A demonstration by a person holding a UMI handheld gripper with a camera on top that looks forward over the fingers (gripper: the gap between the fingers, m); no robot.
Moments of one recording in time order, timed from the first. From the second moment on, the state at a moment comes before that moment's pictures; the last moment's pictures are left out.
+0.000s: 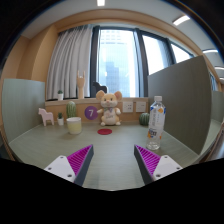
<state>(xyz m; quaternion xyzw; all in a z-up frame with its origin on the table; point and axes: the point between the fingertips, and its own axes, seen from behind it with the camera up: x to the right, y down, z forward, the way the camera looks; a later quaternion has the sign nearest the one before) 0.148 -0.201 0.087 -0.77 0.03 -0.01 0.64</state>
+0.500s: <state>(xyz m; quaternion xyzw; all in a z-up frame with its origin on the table) 0.329 -0.107 0.102 -0.75 0.08 -0.07 0.65</state>
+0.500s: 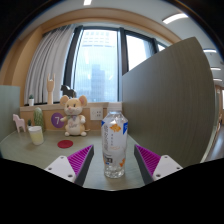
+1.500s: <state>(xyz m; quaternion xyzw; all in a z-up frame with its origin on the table) 0.279 0.005 0.139 -0.74 -0.07 -0.20 0.64</state>
